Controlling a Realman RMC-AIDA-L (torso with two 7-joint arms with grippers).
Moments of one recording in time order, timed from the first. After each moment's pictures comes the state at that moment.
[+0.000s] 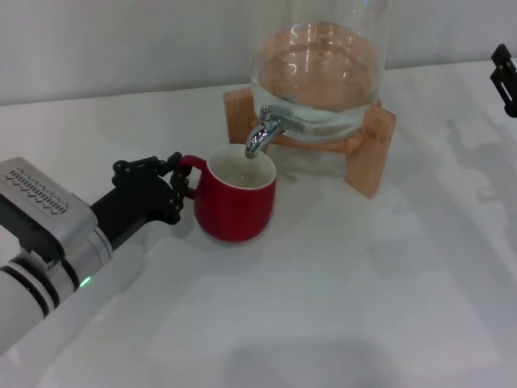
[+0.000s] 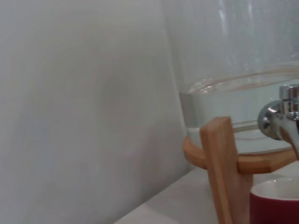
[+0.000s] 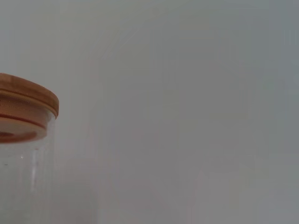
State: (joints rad) left arm -0.64 -2.08 2.39 0.19 -0.34 0.91 -0.25; right arm 0.45 2.01 0.19 0.05 -1.55 -1.42 0.29
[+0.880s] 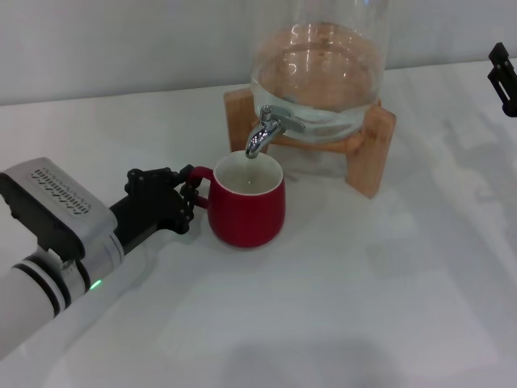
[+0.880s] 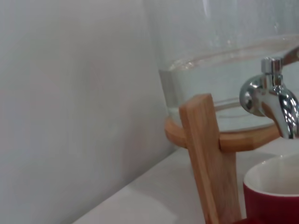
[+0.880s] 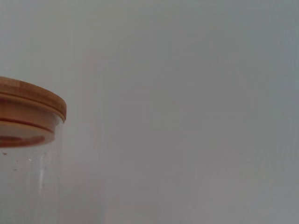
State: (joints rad) left arm -0.66 -2.09 2.39 0.21 -0.27 0.83 -0.26; right arm 0.46 2.01 0.19 0.05 -1.55 -1.43 0.29
